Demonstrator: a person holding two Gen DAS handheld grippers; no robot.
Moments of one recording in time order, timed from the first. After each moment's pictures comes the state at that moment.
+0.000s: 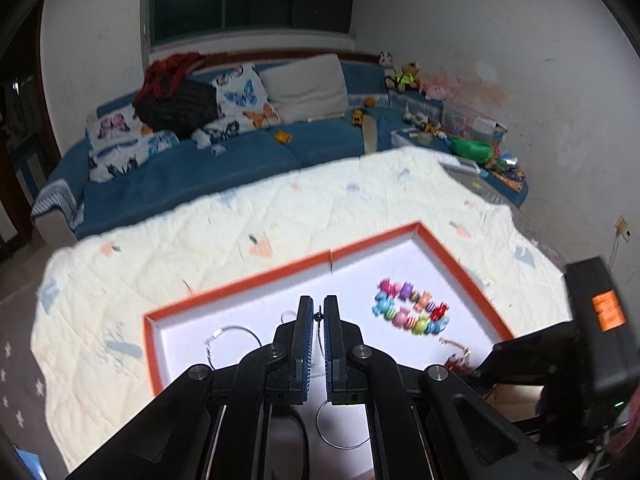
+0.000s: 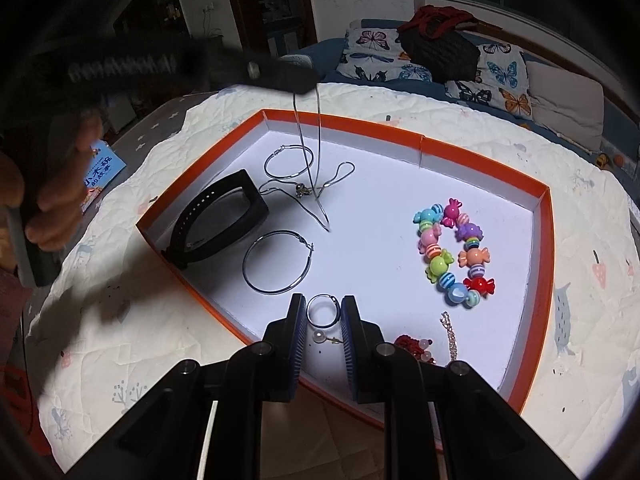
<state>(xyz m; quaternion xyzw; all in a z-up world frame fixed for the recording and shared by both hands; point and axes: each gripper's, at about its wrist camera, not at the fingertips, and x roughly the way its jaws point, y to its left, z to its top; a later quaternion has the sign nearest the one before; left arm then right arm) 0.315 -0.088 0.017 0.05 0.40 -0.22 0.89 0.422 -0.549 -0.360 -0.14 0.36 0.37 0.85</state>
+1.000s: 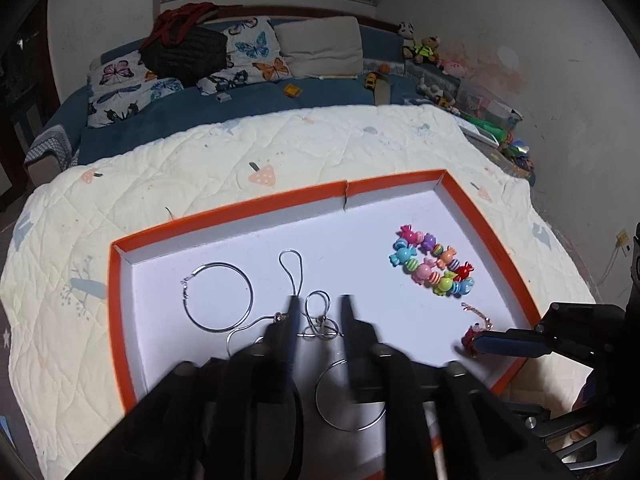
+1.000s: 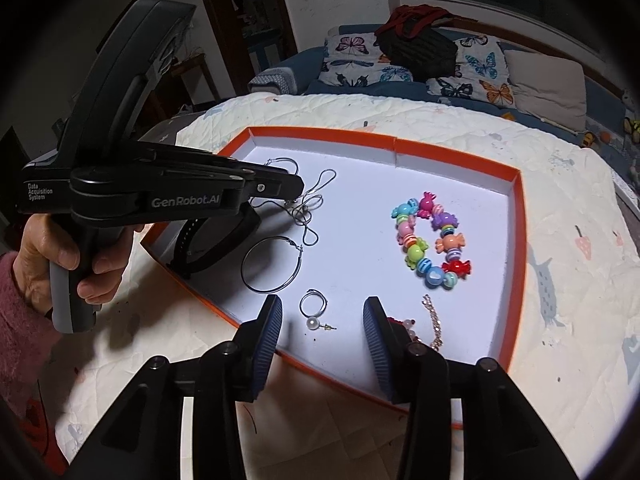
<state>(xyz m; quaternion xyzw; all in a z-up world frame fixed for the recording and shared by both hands) 0.324 -0.079 -0.030 0.02 0.47 -0.20 0.86 0.414 -0.565 -0.348 -0.10 0.35 0.35 0.86</state>
